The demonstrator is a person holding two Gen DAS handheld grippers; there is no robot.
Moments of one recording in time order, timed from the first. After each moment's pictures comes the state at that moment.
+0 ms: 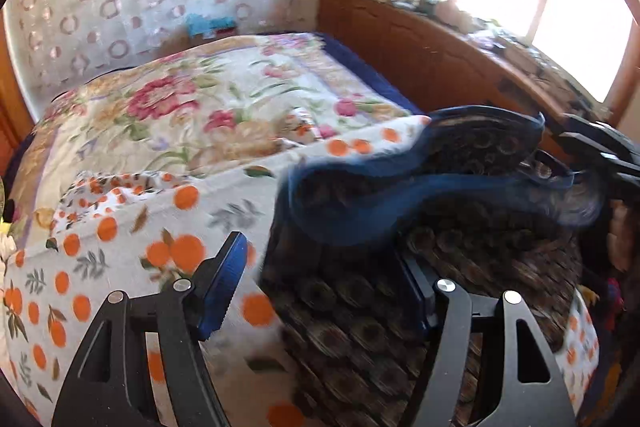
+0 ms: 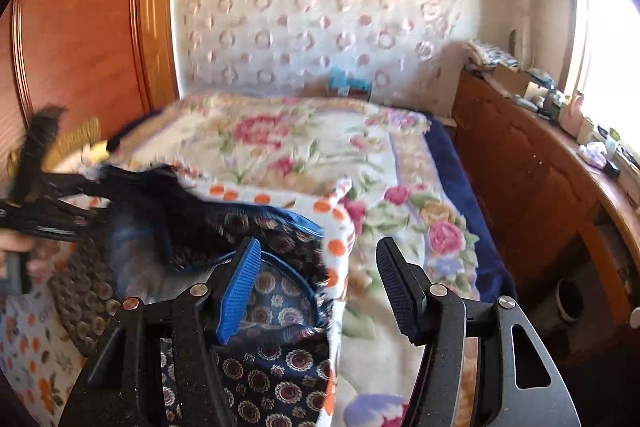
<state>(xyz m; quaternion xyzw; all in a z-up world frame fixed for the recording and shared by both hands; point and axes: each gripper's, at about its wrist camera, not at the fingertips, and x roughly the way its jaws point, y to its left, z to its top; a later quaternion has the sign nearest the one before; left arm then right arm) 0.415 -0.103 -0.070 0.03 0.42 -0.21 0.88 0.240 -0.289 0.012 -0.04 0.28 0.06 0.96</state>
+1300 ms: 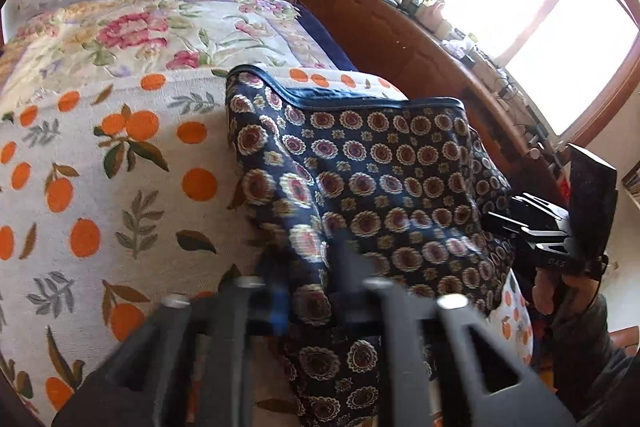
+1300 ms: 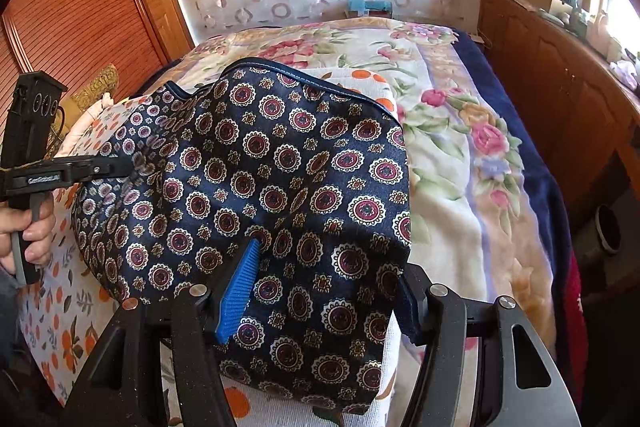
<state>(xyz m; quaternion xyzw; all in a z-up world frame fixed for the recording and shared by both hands) 0.363 -0.087 -0.090 -0.10 0.47 -0.29 0.83 0.227 -0.292 -0.041 0.02 0.41 0.11 0.91</state>
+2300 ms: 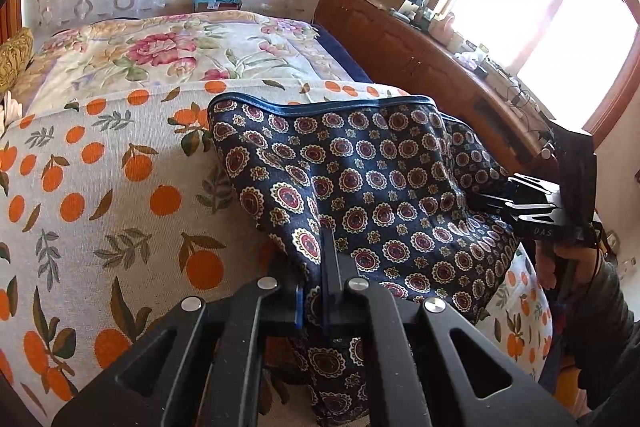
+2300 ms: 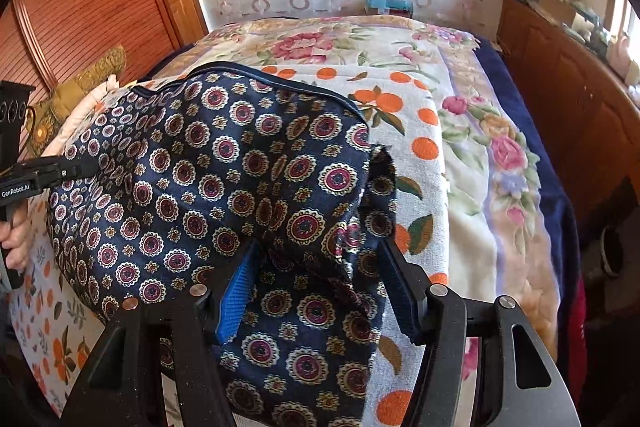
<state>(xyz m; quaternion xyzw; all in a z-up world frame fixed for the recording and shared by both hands) 0.327 -0.048 -0.083 -0.08 0.43 -0.26 0.86 0.264 -0.271 -0.055 -0.02 0.41 0.13 0.90</state>
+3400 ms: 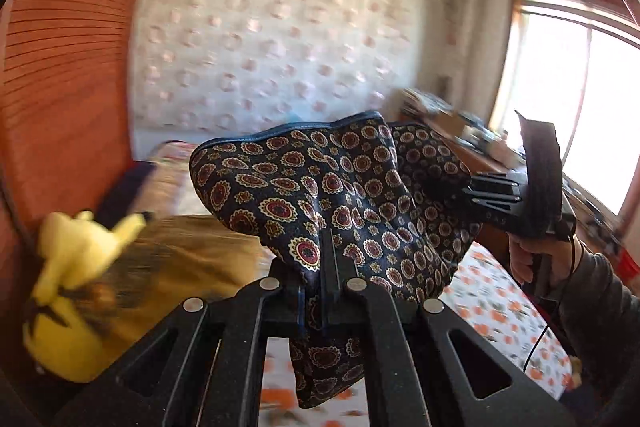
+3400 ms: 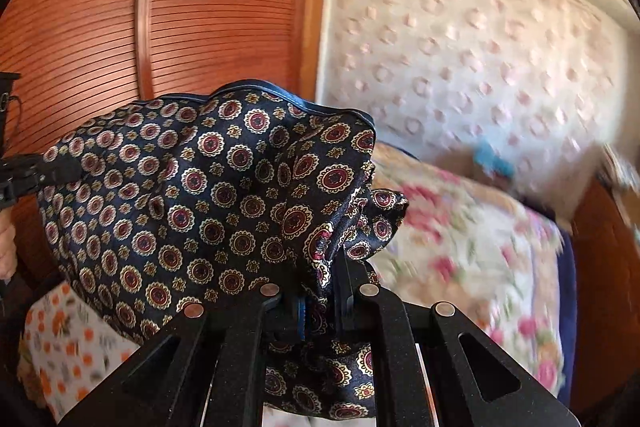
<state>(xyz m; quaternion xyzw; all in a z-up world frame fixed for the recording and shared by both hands) 0.257 0.182 0.072 -0.09 0.23 -0.09 0.97 0.335 -0.026 0.104 -0.16 0.21 0.30 0.92</state>
